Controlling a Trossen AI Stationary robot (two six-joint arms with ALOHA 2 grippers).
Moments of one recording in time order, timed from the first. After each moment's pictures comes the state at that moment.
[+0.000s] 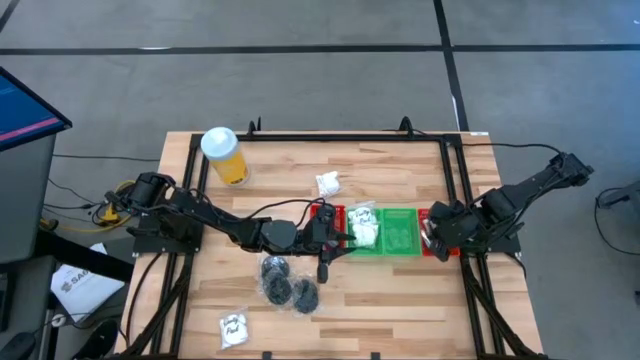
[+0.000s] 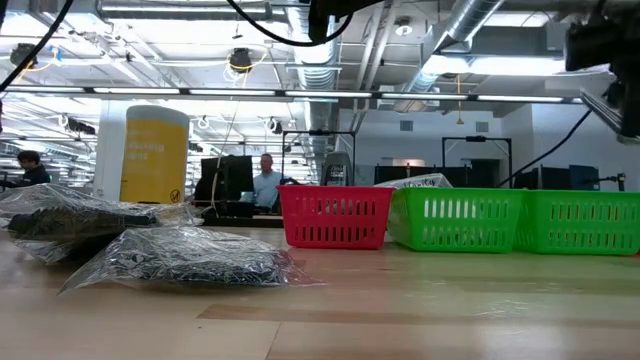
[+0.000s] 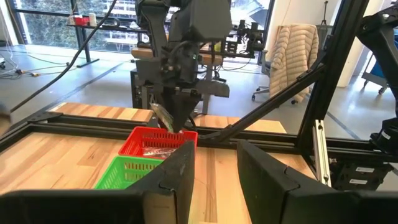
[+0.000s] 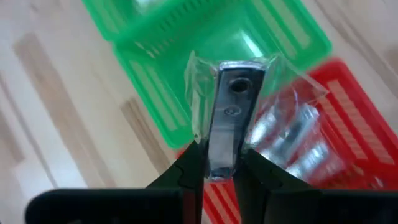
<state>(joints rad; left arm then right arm) -0.28 1.72 1.05 0.61 -0.34 -0.09 0.49 0.77 0.69 -1.16 0.23 1.04</state>
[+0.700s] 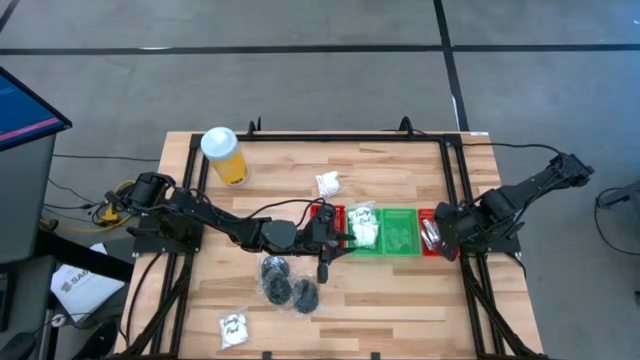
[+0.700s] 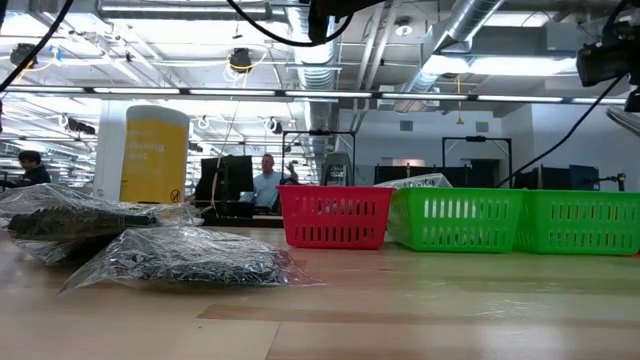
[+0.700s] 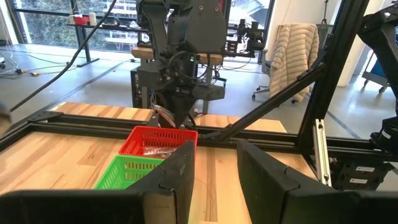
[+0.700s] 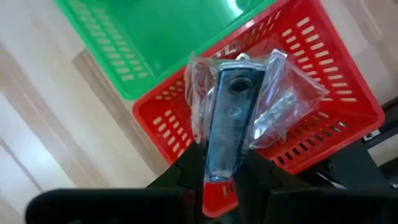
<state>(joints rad) -0.28 1.72 1.05 0.61 -0.34 -0.09 0.48 0.79 0.69 -1.31 0.13 1.06</state>
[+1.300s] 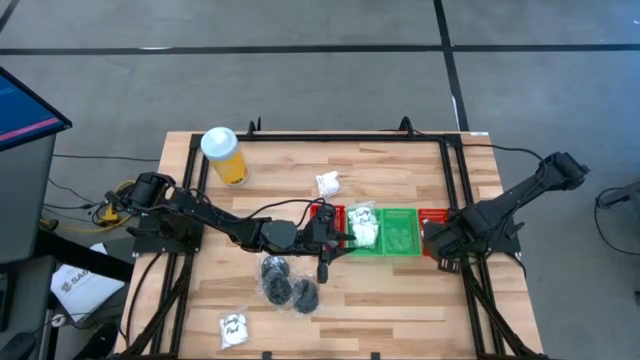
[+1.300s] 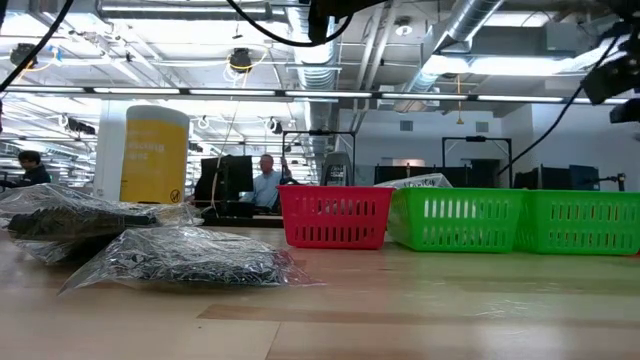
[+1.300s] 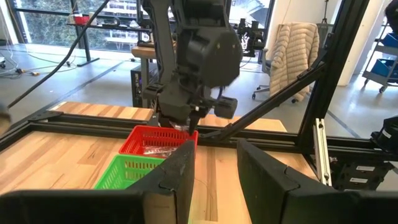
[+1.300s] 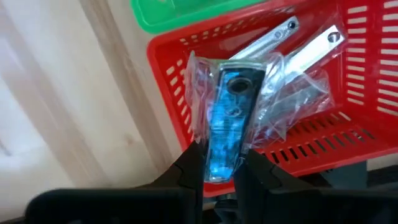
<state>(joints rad) -0.28 1.72 1.05 0.61 -0.34 -0.09 0.51 1.03 0.69 -1.27 0.00 0.78</state>
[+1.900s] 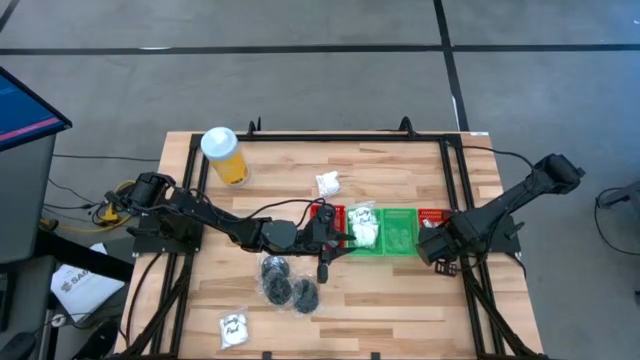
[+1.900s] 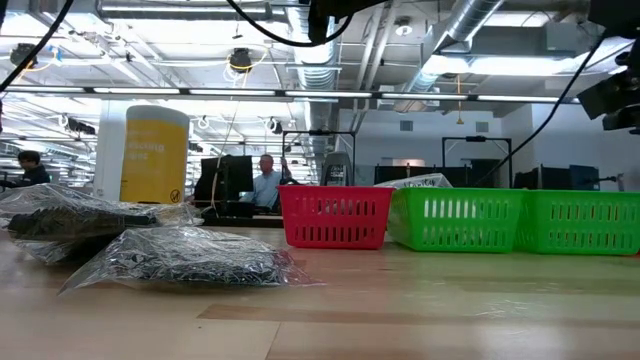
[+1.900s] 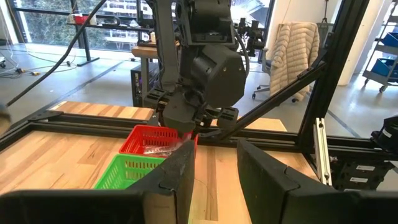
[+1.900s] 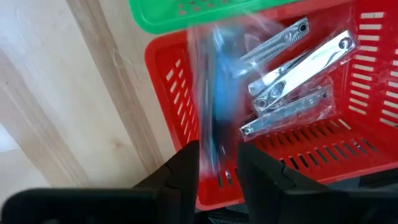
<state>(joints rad) -0.28 1.72 1.05 0.60 -0.34 -0.09 0.51 1.15 0.69 -1.23 0.00 0.72</state>
